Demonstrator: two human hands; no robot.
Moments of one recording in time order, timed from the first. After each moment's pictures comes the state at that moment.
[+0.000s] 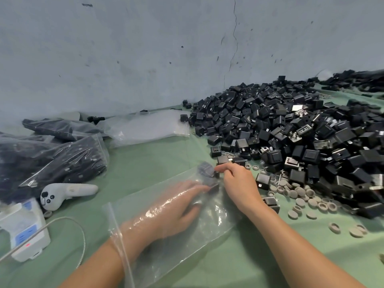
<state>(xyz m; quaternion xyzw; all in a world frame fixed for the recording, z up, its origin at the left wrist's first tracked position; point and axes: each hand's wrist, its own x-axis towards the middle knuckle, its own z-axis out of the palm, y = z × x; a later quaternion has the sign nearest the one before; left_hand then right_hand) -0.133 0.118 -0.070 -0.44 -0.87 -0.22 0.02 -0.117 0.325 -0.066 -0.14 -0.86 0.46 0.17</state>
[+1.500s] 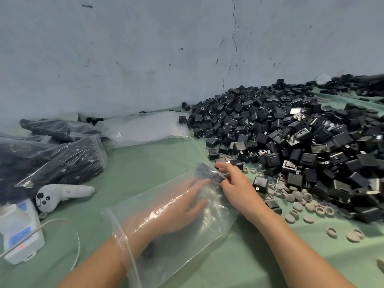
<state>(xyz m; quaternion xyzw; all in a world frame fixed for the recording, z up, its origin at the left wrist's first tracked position) -0.121 0.146 -0.043 -0.39 -0.89 -0.24 -0.03 -0.108 0.337 -0.072 -0.05 -0.86 0.50 0.11</state>
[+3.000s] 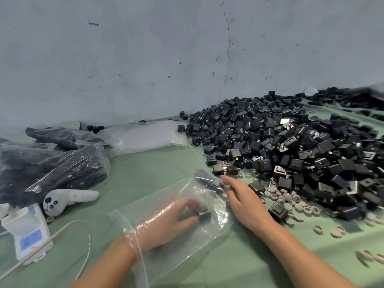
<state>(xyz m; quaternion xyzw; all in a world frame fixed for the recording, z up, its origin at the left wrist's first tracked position) -0.108 0.111 -0.053 -0.39 -0.86 -0.32 -0.07 -0.073 0.349 -0.081 -0.03 -0.92 0.37 0.13</state>
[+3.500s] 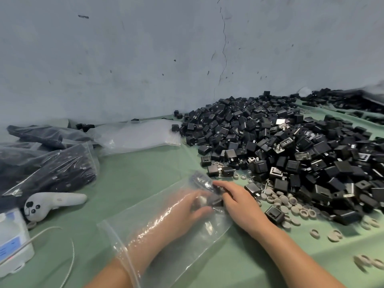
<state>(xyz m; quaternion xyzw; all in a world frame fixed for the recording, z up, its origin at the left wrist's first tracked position) -0.118 0.163 -0.060 -0.34 -0.85 -0.39 -0.06 -0.079 0.351 -0.077 -0.03 -0.91 0.40 0.12</state>
